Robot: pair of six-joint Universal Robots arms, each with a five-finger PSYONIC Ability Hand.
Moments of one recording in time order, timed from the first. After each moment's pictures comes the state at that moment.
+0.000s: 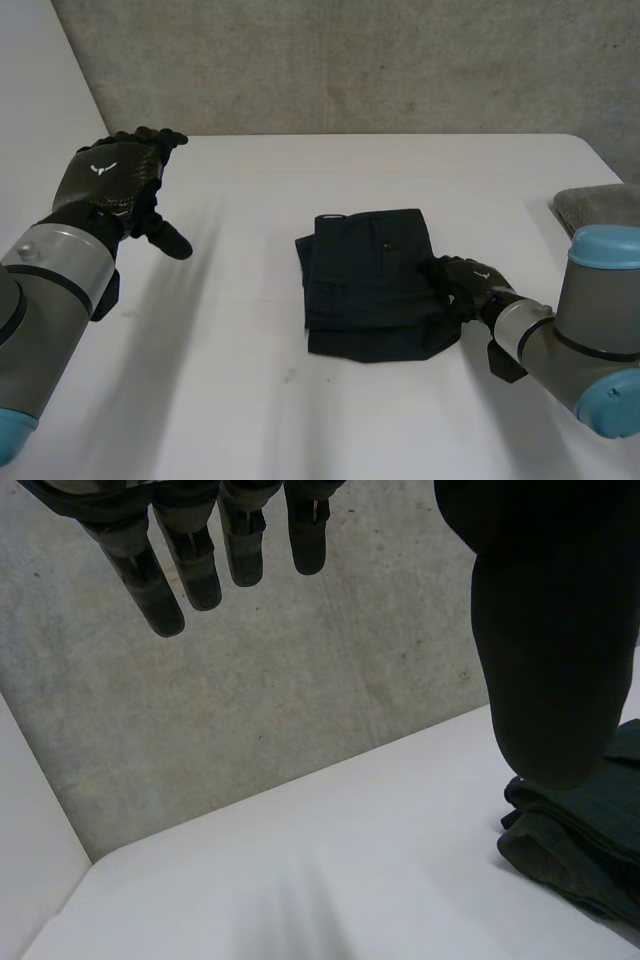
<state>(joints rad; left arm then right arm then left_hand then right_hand) 4.28 -1.59 -1.68 3.21 -1.70 3.18 1.86 -1.01 1.65 -0.17 1.31 3.22 0.18 0.20 0.21 0.20 0.05 0.25 0.31 0.31 0.30 0.13</state>
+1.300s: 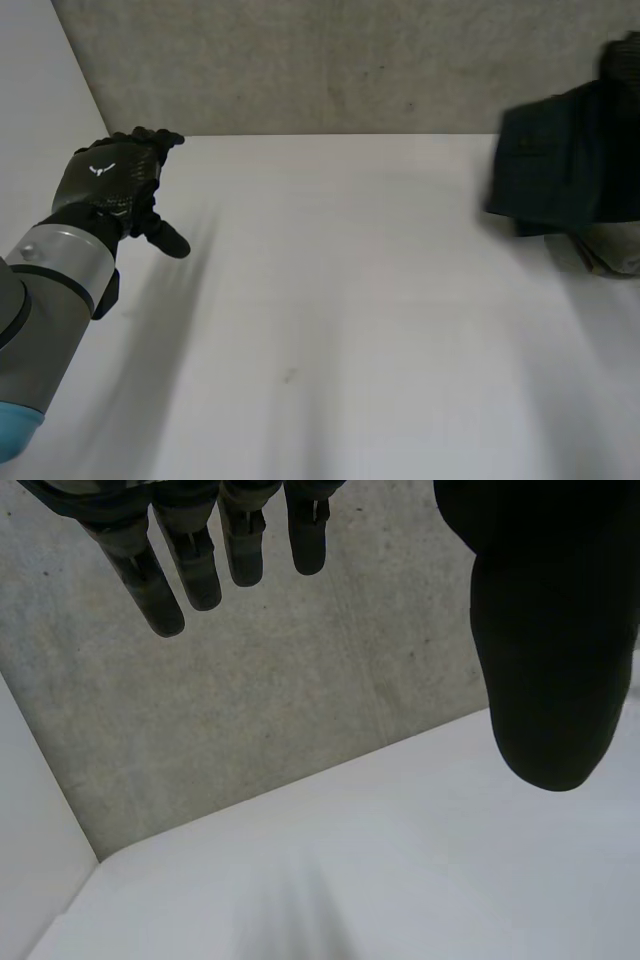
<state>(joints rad) 4.29 -1.60 -1.69 3.23 -1.71 3.18 1.55 -1.03 1.05 -0.22 1.23 2.80 0.18 0.20 0.21 0.20 0.05 0.95 1.18 1.18 1.19 0.97</state>
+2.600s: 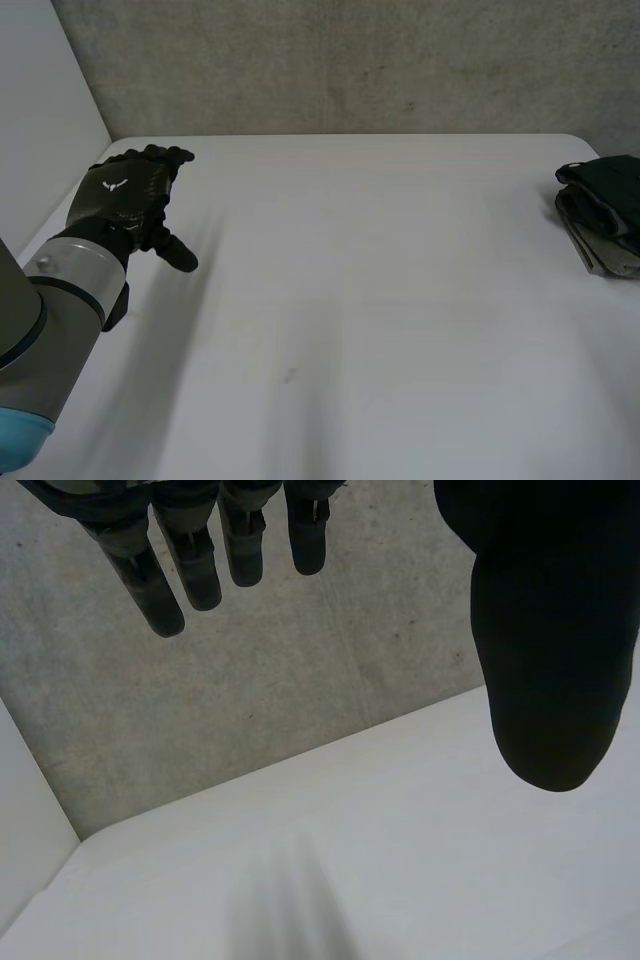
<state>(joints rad) 4.28 -1.63 -1.71 3.23 -1.71 3.17 1.13 -0.93 0.87 0.08 1.36 2.95 0.18 0.20 0.21 0.20 0.05 0.20 0.22 0.21 0.23 0.07</state>
